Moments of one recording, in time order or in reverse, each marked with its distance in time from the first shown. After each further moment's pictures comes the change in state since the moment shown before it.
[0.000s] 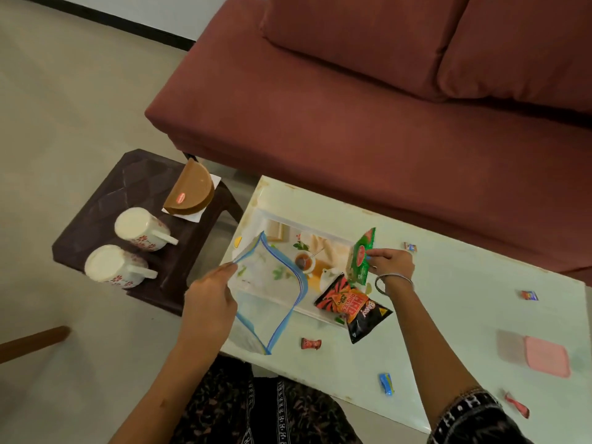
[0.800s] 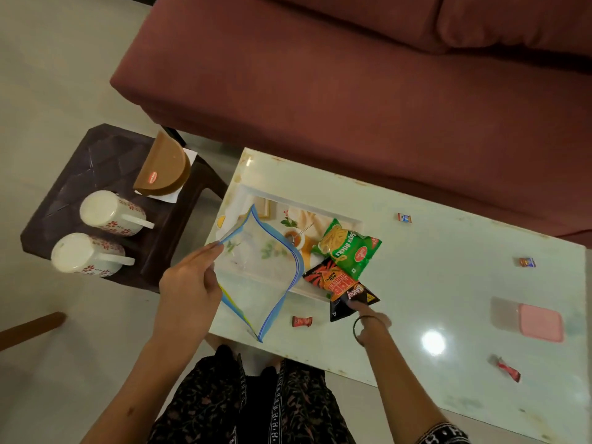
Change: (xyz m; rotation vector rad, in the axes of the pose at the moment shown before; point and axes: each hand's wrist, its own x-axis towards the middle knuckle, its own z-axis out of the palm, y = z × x) left_hand 0.000 0.020 0.005 0.027 0.016 0.115; right_hand -0.031 0.149 0.025 0.282 0.117 0.854
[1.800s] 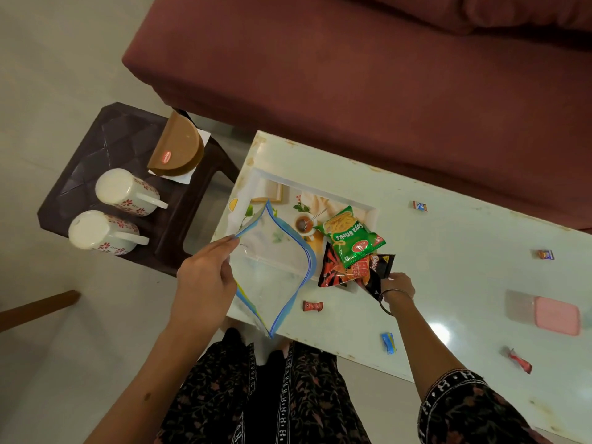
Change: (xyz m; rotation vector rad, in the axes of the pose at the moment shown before) left_hand -0.016 -0.010 -0.002 -0.033 -0.072 -0.037; right_hand 0.020 -0.035 -0.008 -0.710 0.076 -0.557
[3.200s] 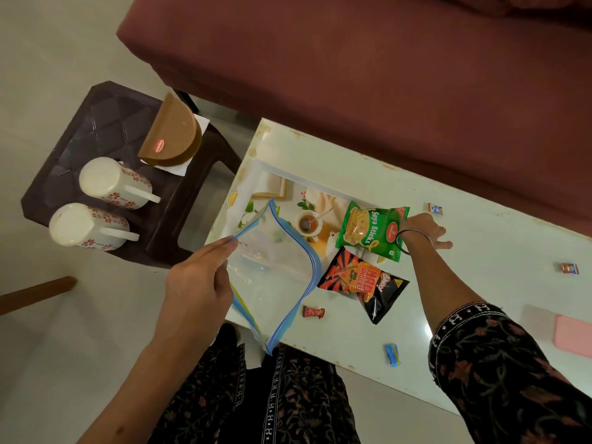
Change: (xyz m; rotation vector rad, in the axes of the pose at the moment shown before) left_hand 0.012 -0.003 0.011 -0.010 -0.018 0.007; right_hand 0.073 -0.116 -0.029 -0.226 0.233 0.054
